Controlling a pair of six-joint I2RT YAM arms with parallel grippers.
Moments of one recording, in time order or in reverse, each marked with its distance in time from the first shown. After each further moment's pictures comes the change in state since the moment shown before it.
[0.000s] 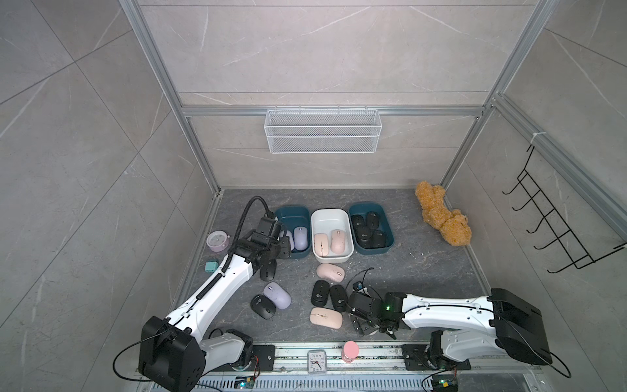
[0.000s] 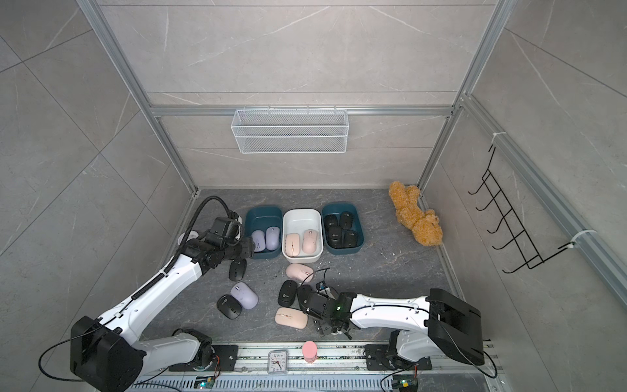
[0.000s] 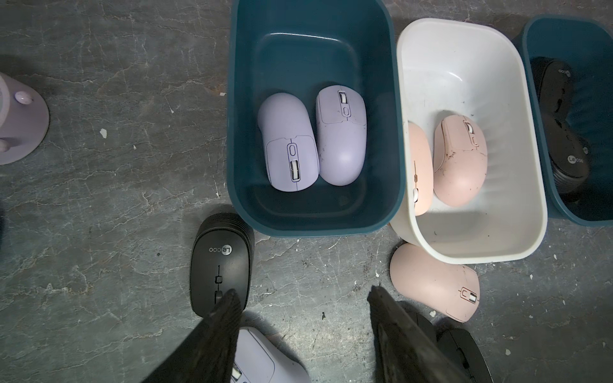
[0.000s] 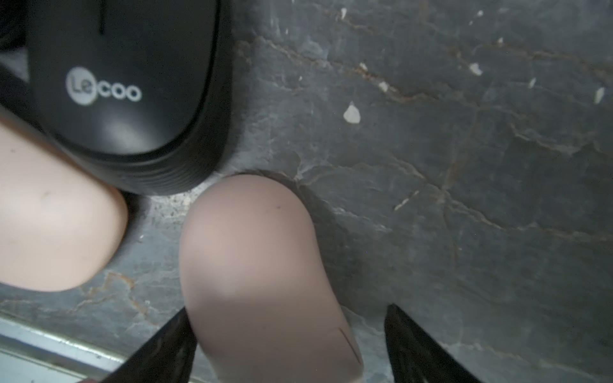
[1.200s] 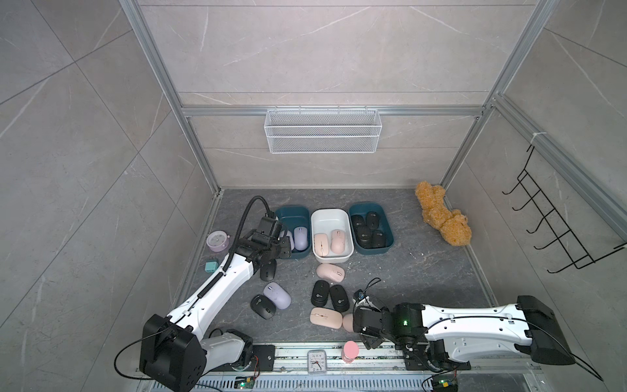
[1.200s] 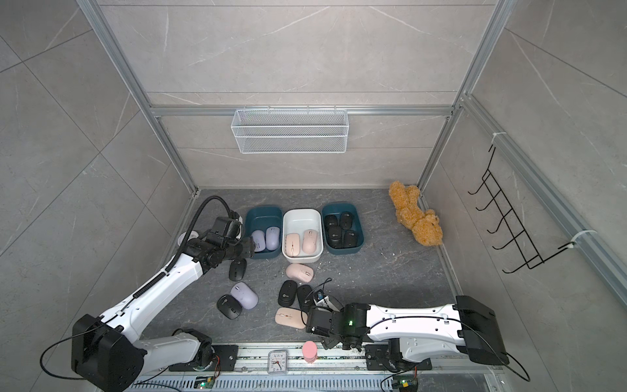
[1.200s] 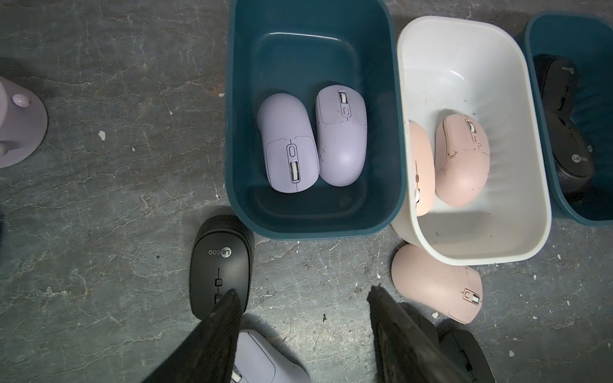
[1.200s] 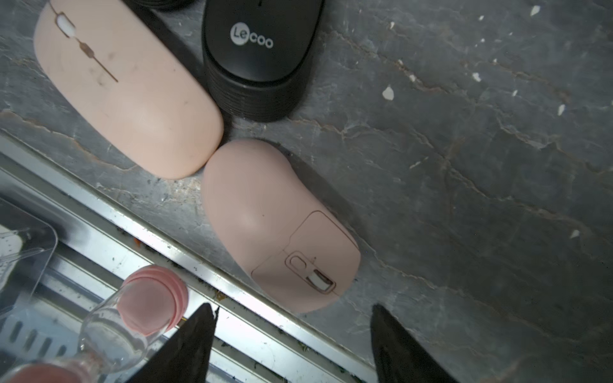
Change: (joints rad) left arm 0.000 0.011 0.001 0.008 0.000 0.007; right arm 0.200 -0.173 0.026 -0.143 0.043 0.031
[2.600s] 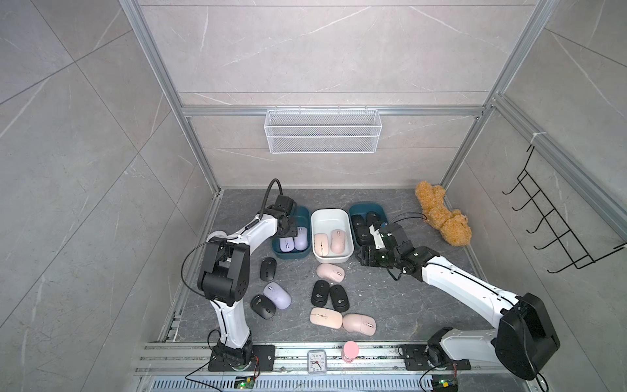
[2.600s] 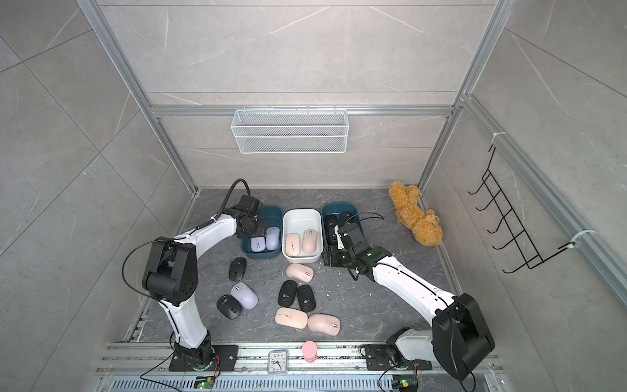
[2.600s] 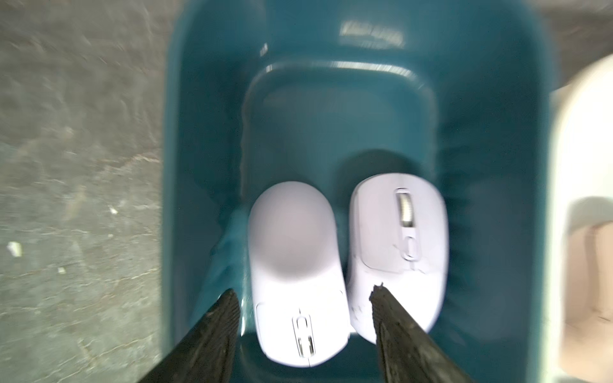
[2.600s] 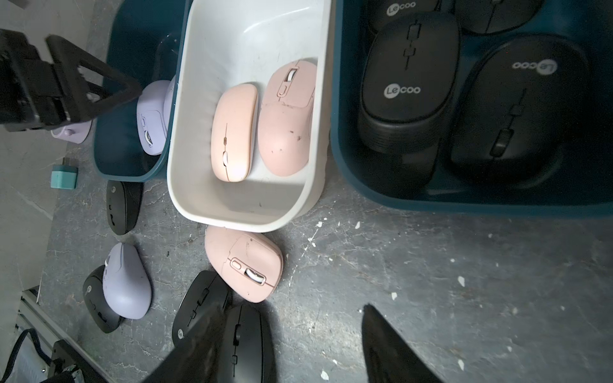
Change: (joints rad) left arm 0.102 0.603 0.375 0.079 0.002 0.079; right arm -0.850 0.132 0.170 0.432 -0.375 -0.265
